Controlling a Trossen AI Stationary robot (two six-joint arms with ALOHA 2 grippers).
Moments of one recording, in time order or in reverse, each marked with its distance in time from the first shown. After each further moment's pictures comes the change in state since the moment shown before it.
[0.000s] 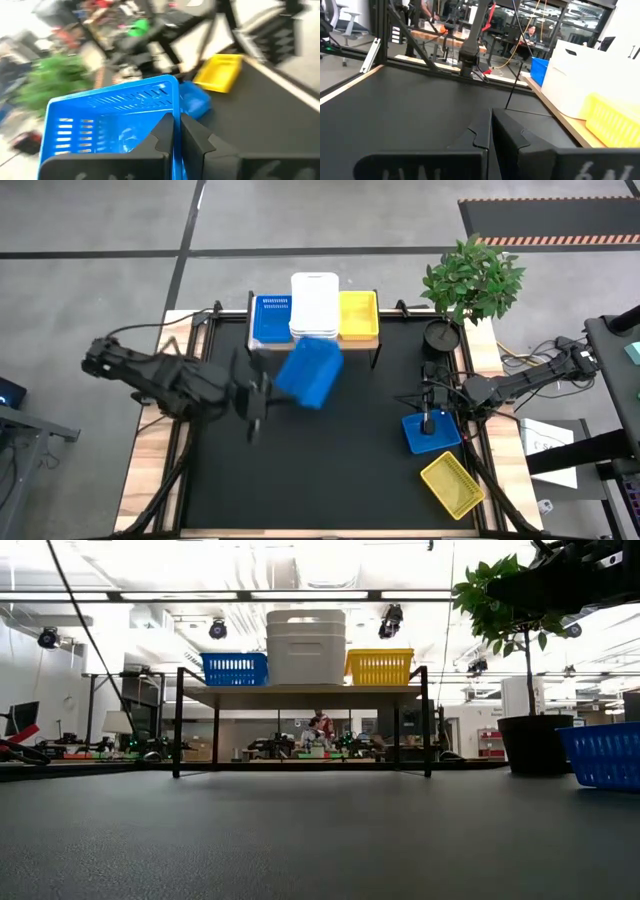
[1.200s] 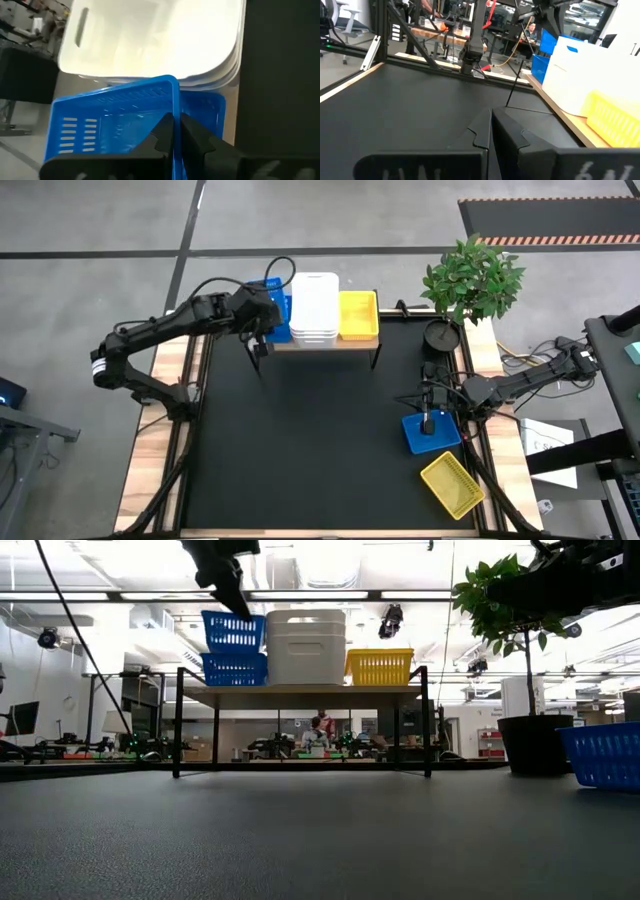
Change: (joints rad) left arm 0.745 0.079 -0.003 -0.419 0.024 0.001; right arm 0.000 0.000 0.000 -0.013 0.000 0.006
